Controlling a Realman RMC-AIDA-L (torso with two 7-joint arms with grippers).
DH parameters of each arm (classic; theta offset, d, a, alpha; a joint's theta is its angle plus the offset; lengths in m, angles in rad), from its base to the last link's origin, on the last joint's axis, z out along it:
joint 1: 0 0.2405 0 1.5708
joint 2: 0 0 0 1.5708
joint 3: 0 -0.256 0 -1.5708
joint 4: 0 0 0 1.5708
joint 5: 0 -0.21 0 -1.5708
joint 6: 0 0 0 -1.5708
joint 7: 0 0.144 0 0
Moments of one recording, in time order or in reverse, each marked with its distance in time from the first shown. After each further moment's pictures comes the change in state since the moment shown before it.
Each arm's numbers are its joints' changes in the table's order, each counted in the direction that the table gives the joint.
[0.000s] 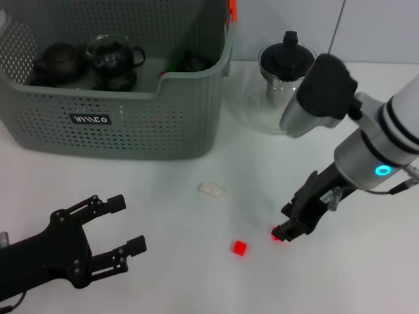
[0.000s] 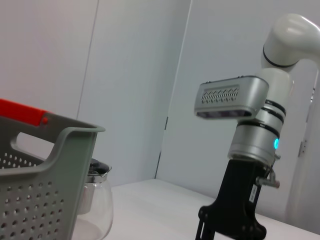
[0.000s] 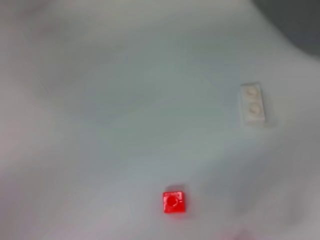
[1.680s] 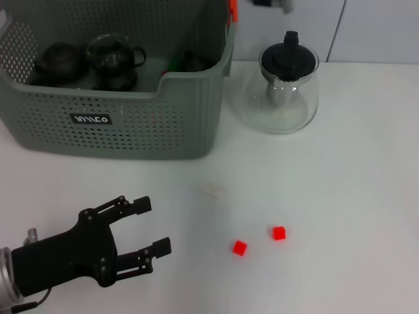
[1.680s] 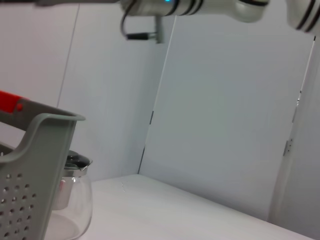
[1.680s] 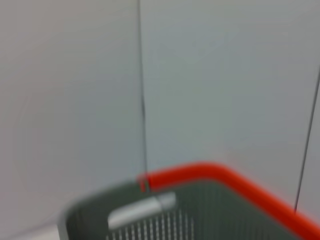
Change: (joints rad) left arm -0.030 0.017 -0.084 0.033 0.028 0.052 -0.025; right arm 0.337 0.004 -0.209 -0.241 -0.521 -0.667 -0.270
